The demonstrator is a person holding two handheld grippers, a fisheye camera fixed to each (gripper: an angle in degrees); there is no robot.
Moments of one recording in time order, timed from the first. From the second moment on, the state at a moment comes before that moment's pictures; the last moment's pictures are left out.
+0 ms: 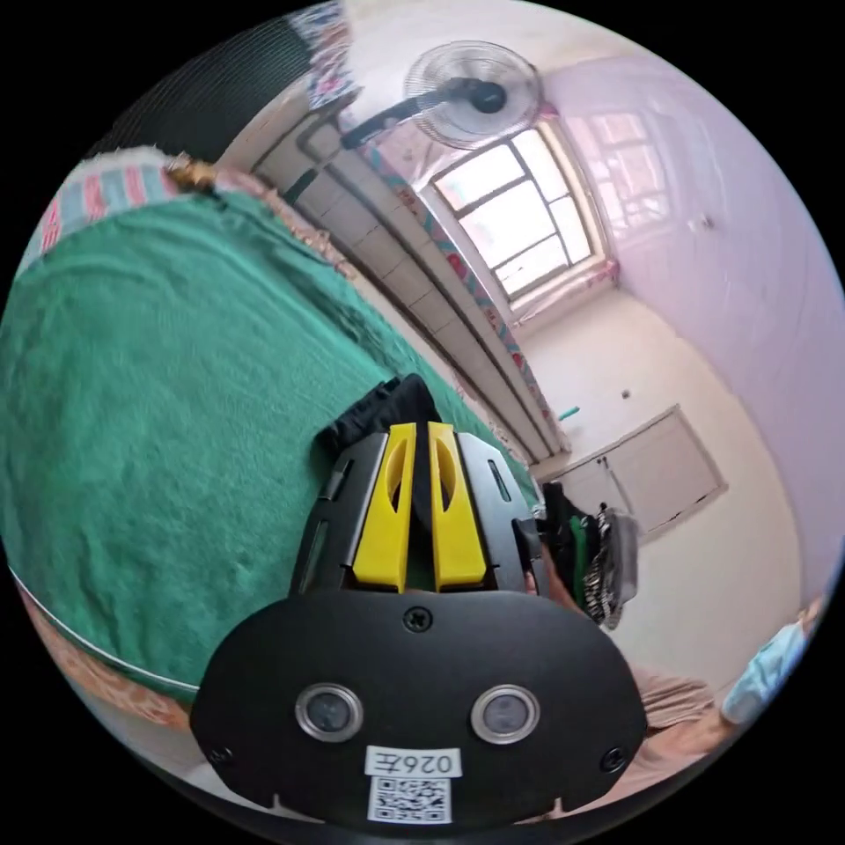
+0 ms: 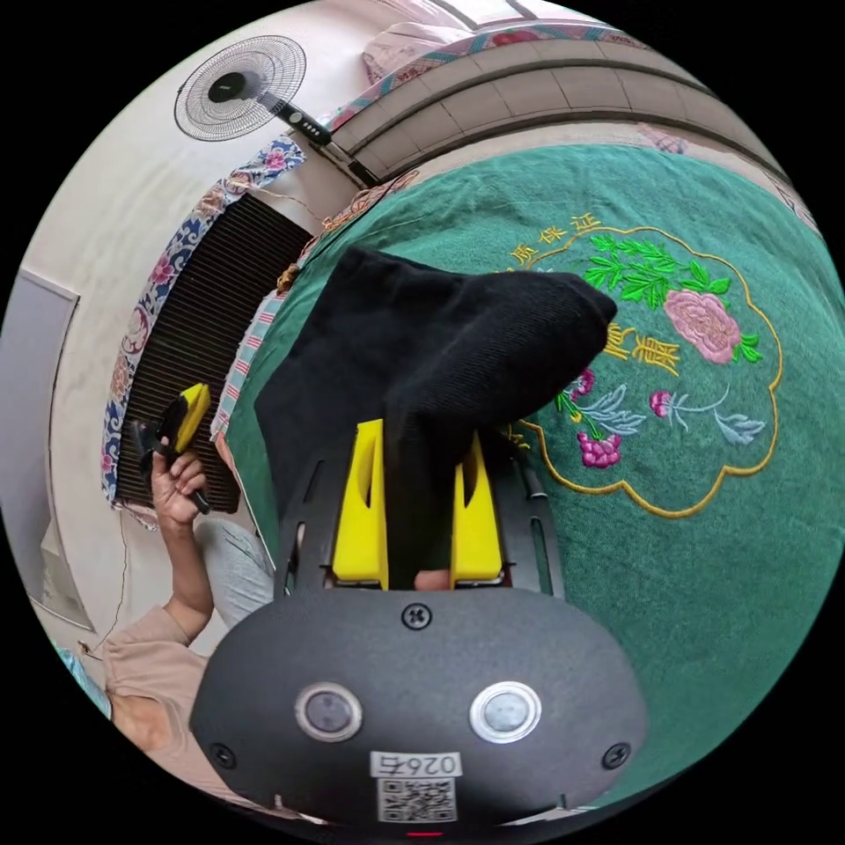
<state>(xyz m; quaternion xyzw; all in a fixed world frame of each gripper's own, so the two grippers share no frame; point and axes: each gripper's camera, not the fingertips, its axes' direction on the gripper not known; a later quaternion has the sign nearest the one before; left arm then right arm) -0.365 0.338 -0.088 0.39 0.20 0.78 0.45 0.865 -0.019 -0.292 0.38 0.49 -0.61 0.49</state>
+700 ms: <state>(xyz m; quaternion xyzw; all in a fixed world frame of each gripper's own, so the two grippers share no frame) -0.241 0.412 0.035 0.49 -0.14 0.76 0.40 1.142 0.077 -0.127 0.57 0.61 -0.55 0.08</state>
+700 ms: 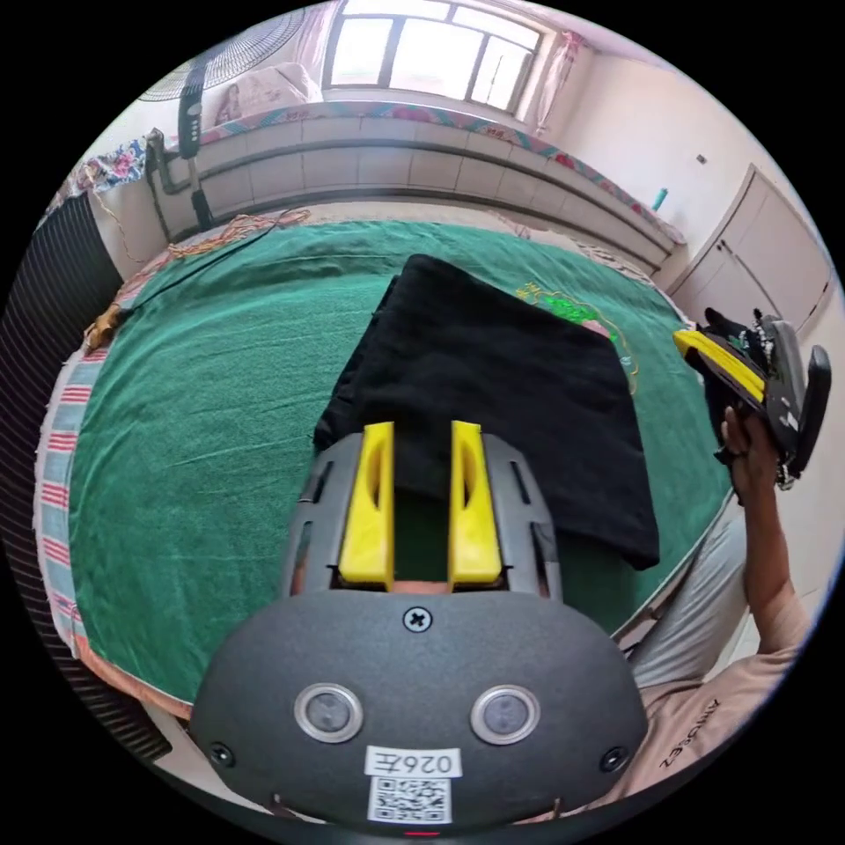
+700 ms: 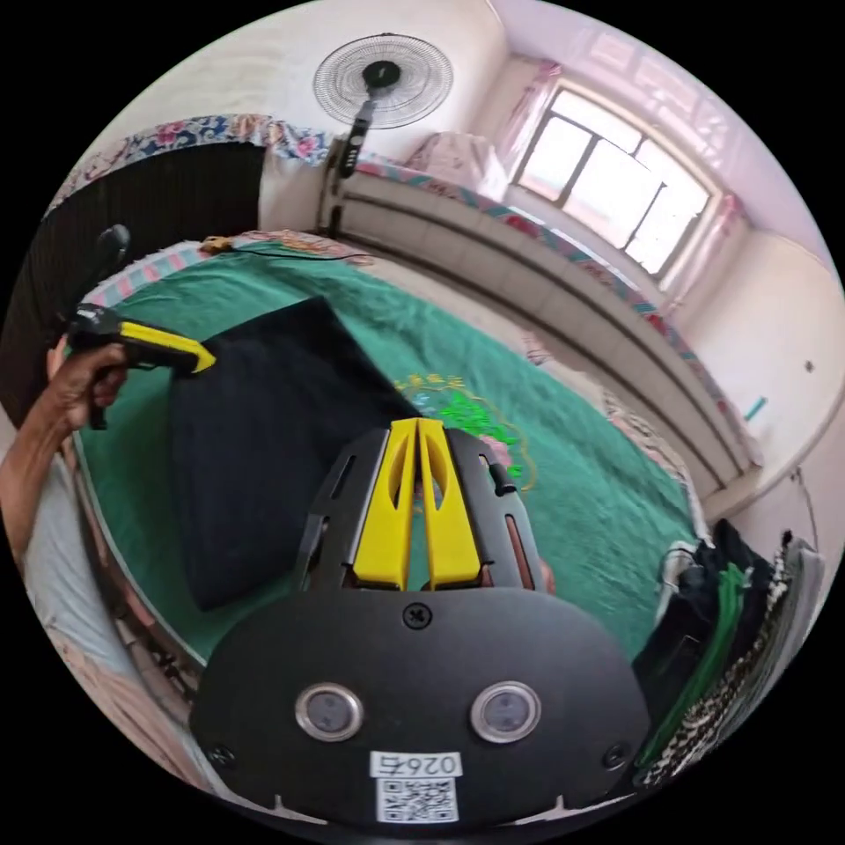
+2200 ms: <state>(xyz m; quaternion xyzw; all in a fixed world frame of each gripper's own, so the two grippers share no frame) -0.184 0.449 0.209 0.01 -0.05 0.98 0.18 0.712 0.398 -0.347 0.37 0.37 -0.67 0.53</state>
